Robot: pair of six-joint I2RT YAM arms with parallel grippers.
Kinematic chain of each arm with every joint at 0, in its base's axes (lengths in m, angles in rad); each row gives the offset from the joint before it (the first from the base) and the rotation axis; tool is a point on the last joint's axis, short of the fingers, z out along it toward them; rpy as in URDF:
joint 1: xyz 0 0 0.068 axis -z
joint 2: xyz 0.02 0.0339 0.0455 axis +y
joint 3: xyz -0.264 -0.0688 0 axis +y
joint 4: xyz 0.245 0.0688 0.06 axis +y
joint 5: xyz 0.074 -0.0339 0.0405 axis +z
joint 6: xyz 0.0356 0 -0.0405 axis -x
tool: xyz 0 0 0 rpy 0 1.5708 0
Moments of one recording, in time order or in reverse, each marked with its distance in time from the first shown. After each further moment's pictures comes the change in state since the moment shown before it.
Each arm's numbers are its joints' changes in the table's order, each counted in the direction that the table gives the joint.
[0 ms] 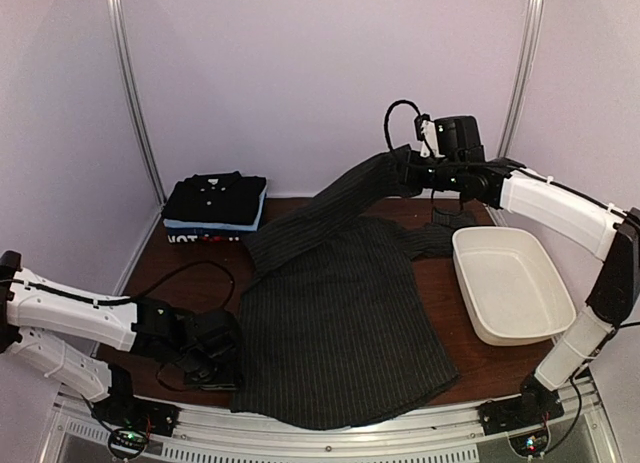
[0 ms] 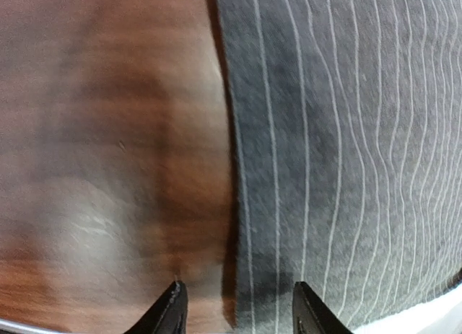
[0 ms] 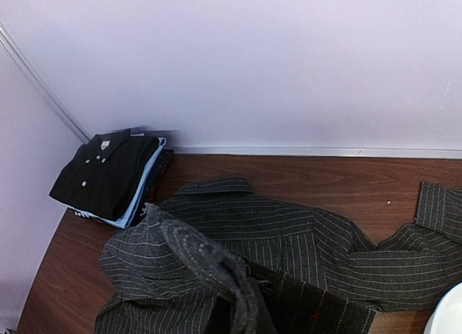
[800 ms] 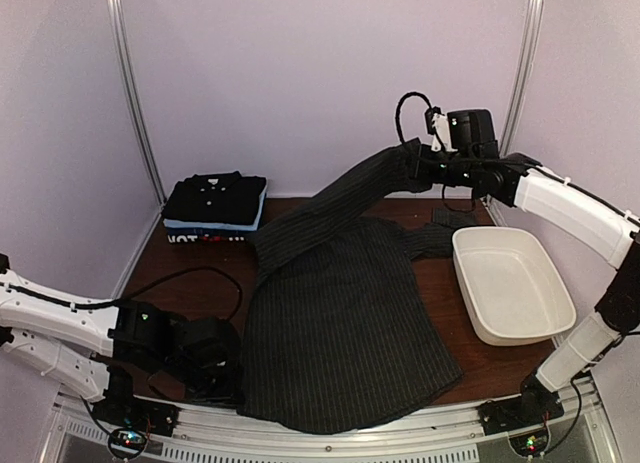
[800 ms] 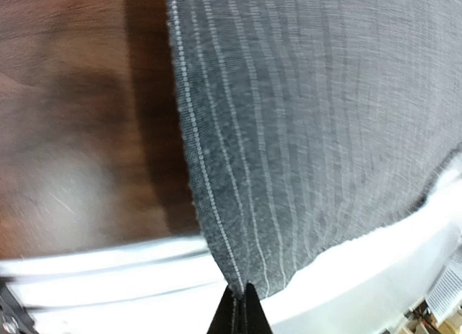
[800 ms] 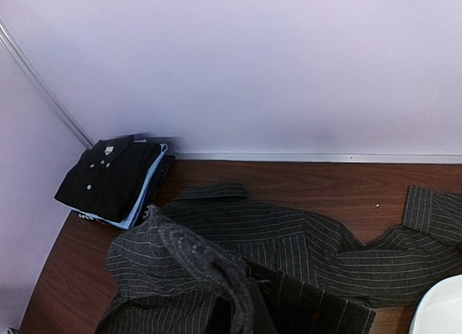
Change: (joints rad) left arm 0.167 -0.095 -0.040 0.021 -0.120 0.135; right arm 0.009 -0.068 0.001 0.049 0.000 0.010
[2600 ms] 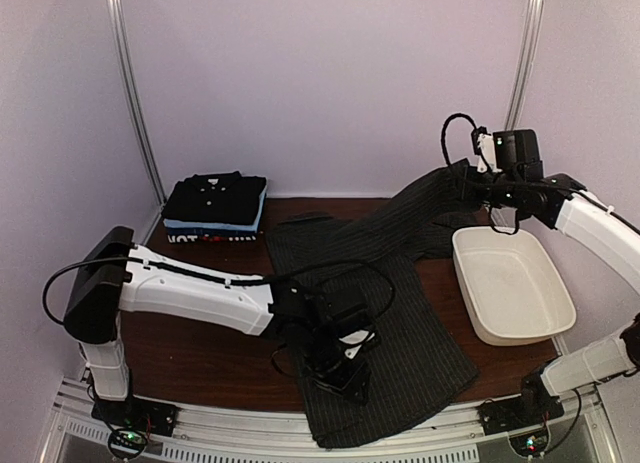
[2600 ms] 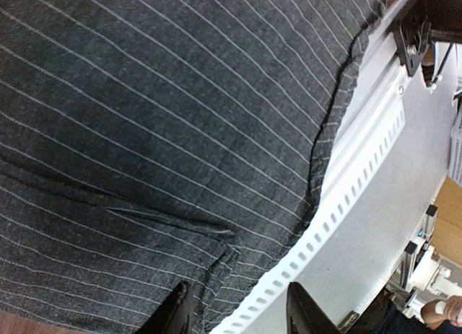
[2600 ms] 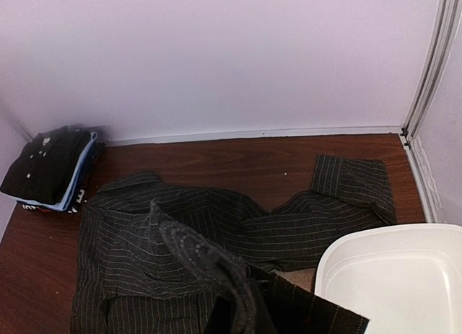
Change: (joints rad) left arm -0.023 0.794 -0.764 -0.048 -0.341 -0.635; right arm 0.140 -0.261 0.211 0.122 -0.063 0.087
